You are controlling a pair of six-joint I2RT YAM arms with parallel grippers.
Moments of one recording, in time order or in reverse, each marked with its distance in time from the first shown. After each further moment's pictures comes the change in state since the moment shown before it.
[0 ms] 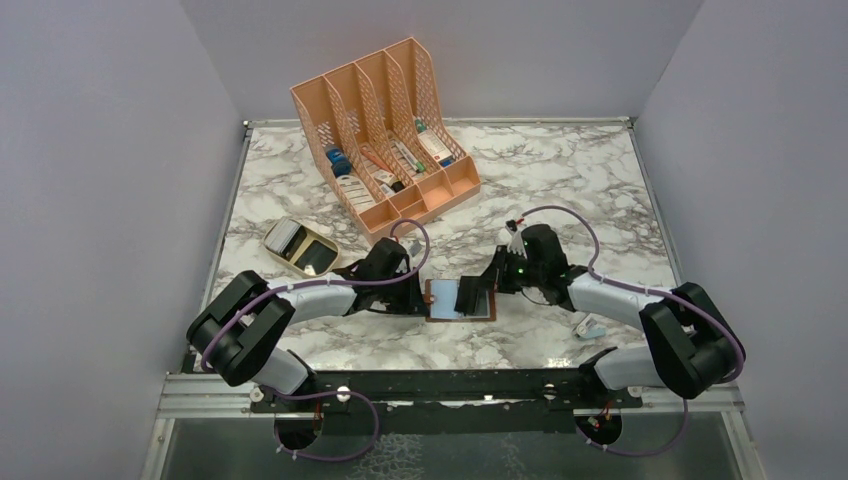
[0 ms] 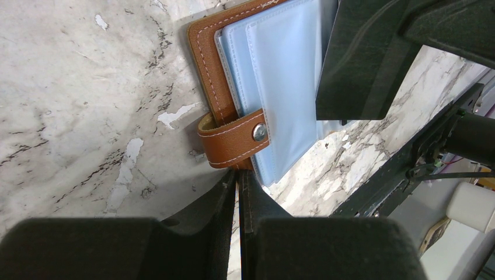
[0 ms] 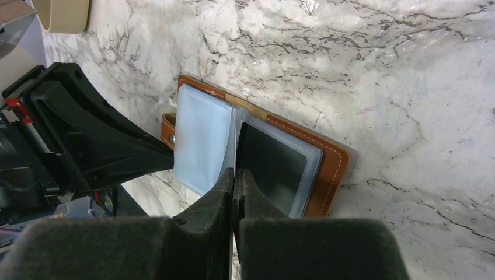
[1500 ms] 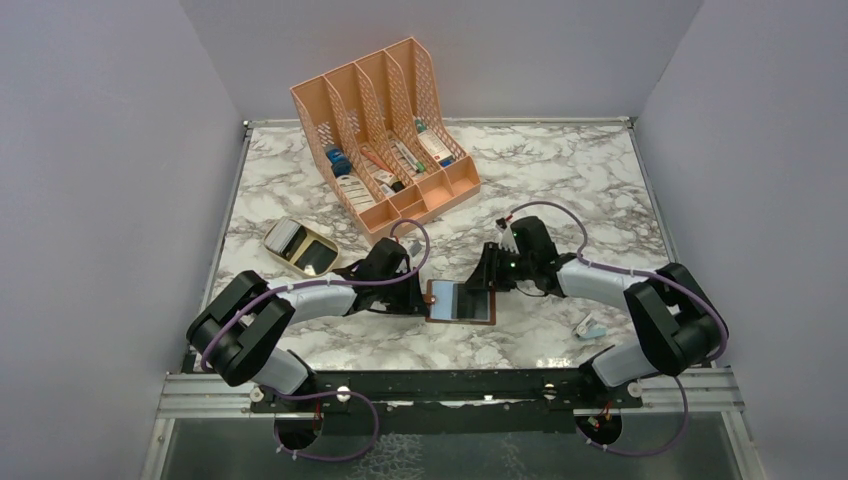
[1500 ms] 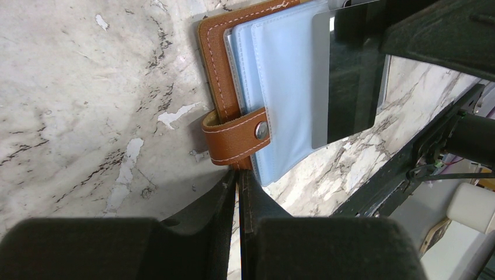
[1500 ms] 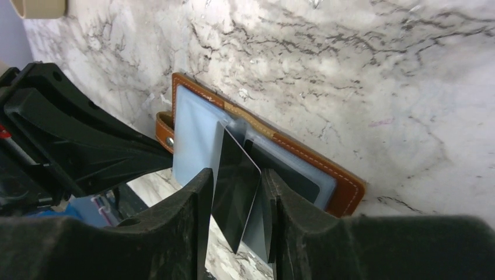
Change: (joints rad) left arm -0.002 0.000 0.000 0.000 -0.004 -0.002; right arm -0.003 0.121 0.083 -0.060 -0.064 -0.003
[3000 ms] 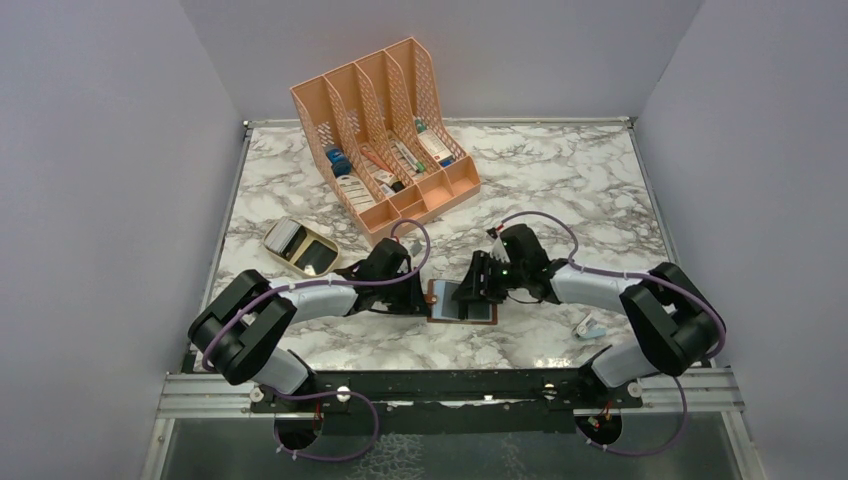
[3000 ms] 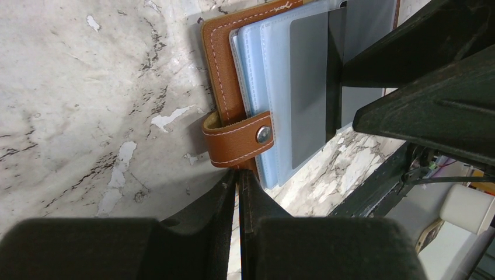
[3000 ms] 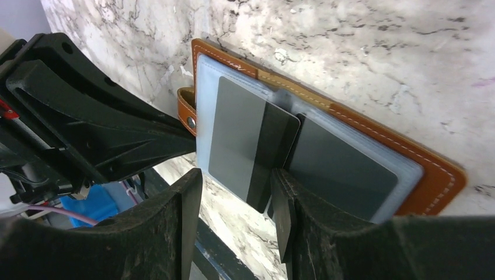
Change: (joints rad) left arm -0.006 0.008 0.000 0.017 0.002 -0.025; right arm 0.087 0.001 0.003 -0.024 -0.009 0.117
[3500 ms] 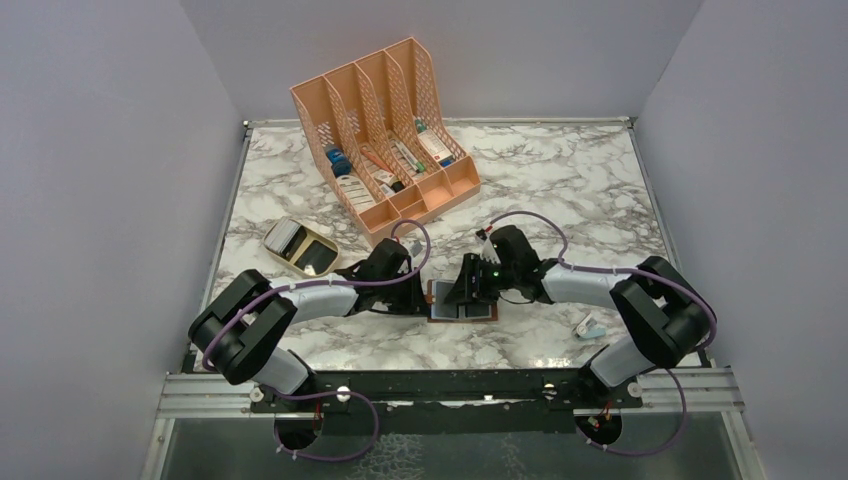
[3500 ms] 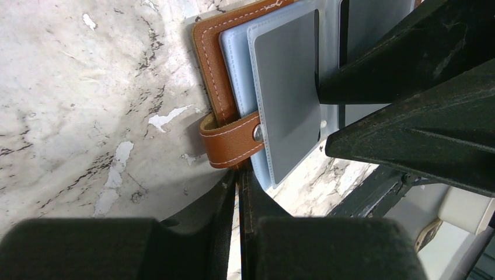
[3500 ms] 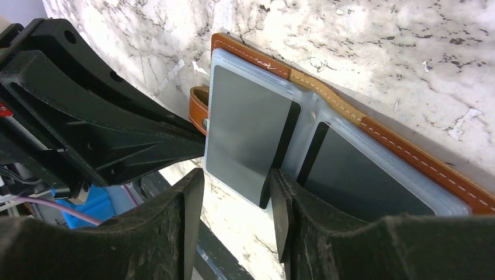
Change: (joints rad) left arm -0.005 0.002 0.000 0.005 0.000 -0.007; right arm 0.064 0.058 0.029 0.050 -0.006 0.013
